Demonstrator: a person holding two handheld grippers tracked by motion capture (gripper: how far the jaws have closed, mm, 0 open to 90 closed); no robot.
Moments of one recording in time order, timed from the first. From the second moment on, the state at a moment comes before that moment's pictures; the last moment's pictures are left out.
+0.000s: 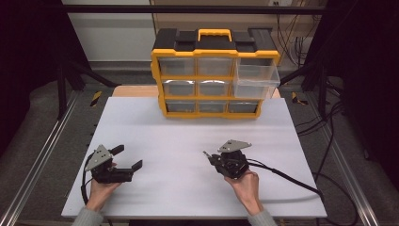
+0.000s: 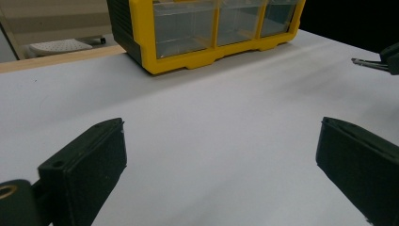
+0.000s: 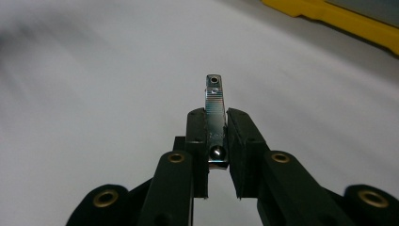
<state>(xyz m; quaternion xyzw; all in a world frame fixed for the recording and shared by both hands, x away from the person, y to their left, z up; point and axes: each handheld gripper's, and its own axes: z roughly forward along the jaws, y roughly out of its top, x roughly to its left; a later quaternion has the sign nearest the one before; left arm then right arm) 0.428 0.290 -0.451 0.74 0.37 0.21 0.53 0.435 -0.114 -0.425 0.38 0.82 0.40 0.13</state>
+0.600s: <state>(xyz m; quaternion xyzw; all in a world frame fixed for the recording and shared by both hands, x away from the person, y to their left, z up) 0.429 0.290 -0.451 0.74 0.37 0.21 0.53 0.430 -0.140 -0.392 0.38 0.80 0.43 0.16</state>
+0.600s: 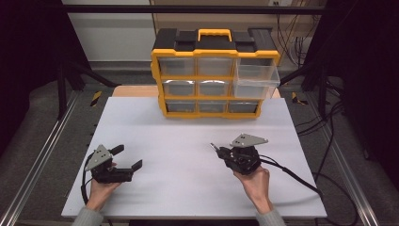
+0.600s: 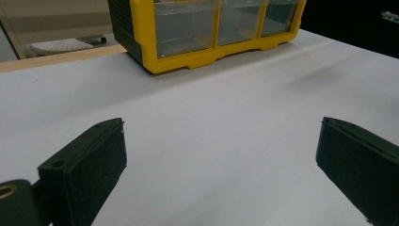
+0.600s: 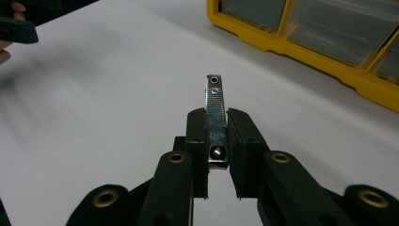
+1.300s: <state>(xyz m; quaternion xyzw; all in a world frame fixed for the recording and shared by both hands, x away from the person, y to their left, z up) 0.428 0.290 -0.451 0.74 0.37 0.21 0.52 0.431 -0.164 -0.366 0.39 0.78 0.46 0.18</state>
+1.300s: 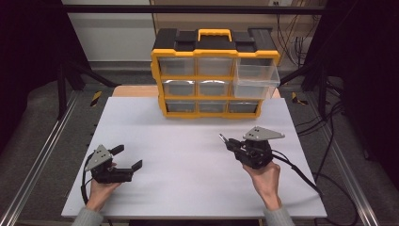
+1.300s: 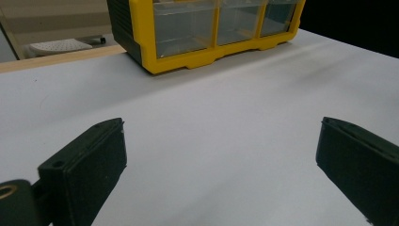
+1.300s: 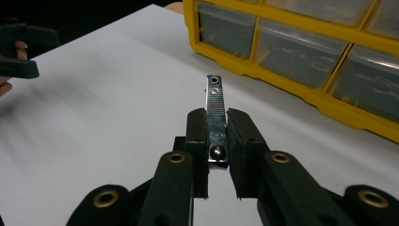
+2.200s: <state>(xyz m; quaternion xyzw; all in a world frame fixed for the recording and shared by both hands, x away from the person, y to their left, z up) 0.428 0.291 -0.451 0.74 0.37 0.21 0.53 0.440 -0.176 -0.327 0.38 0.76 0.49 0.20</state>
